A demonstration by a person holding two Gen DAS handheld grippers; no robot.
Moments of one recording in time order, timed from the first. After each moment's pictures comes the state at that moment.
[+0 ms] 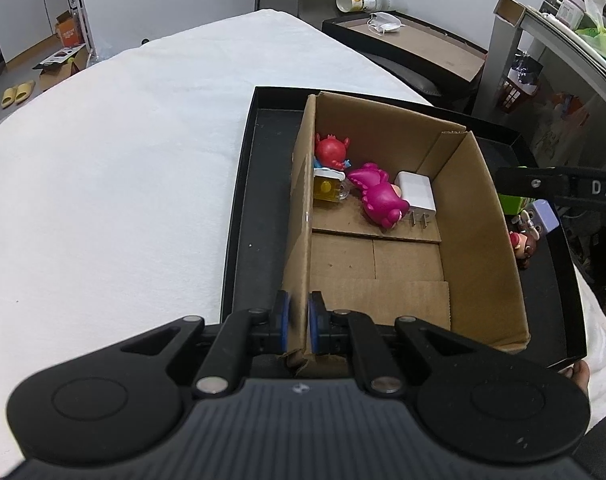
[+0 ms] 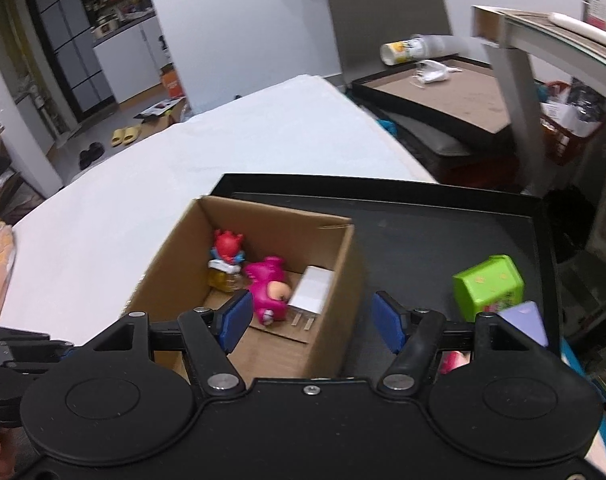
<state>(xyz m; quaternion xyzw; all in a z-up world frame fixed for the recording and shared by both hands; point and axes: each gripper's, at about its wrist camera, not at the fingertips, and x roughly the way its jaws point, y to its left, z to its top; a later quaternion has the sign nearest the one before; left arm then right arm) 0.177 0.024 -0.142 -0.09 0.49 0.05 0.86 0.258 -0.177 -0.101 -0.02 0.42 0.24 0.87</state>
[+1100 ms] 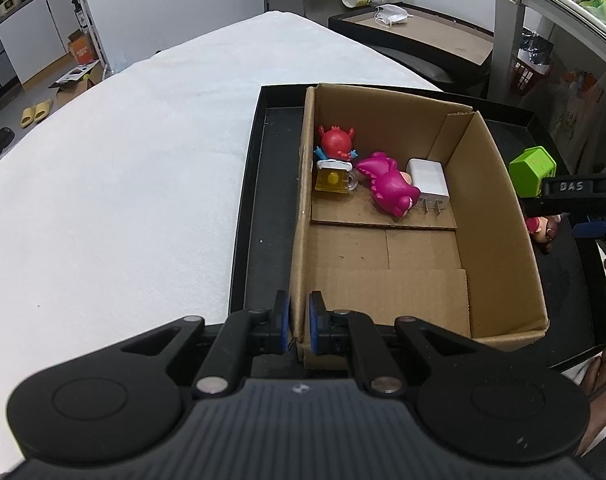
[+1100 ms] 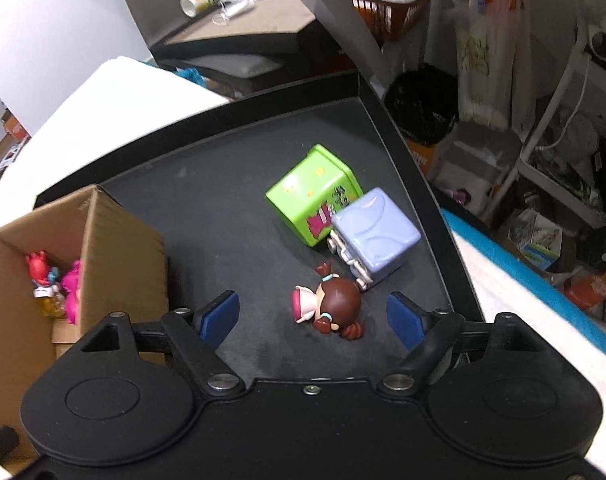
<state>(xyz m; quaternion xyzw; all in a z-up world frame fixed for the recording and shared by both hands) 0.175 0.004 -0.145 -0.04 0.50 0.08 0.86 0.291 -0.245 -0.176 0.07 0.51 0.01 0.86</state>
